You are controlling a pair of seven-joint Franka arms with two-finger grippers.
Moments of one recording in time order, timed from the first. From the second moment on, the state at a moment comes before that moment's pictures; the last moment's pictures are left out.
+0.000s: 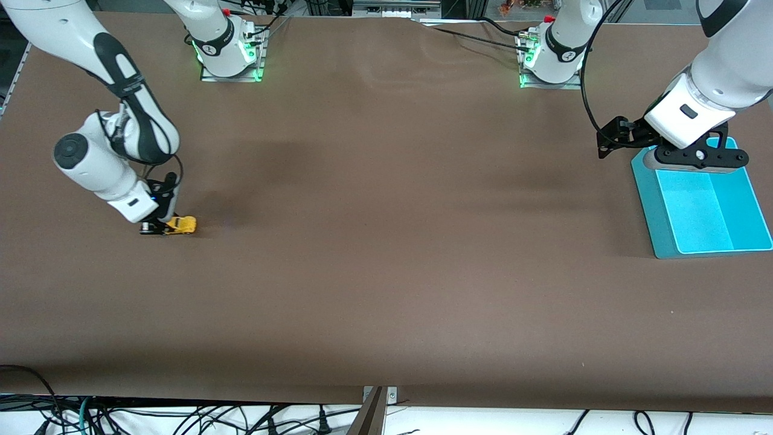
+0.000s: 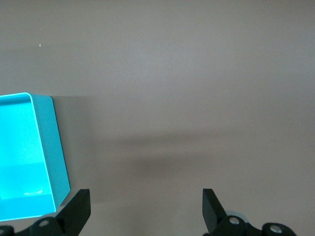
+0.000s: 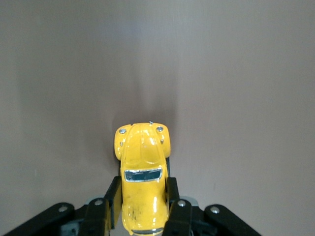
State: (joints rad) left arm -0.02 -0.01 -0.13 -1.68 0.00 1.63 -0.11; right arm -0.23 0.39 0.07 -2.24 -0.02 2.75 -1.70
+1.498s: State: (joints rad) left arm -0.02 -0.01 -0.13 -1.68 0.00 1.63 -0.11; right arm -0.28 0.38 0.23 -1.90 -0.02 2.32 -1.69
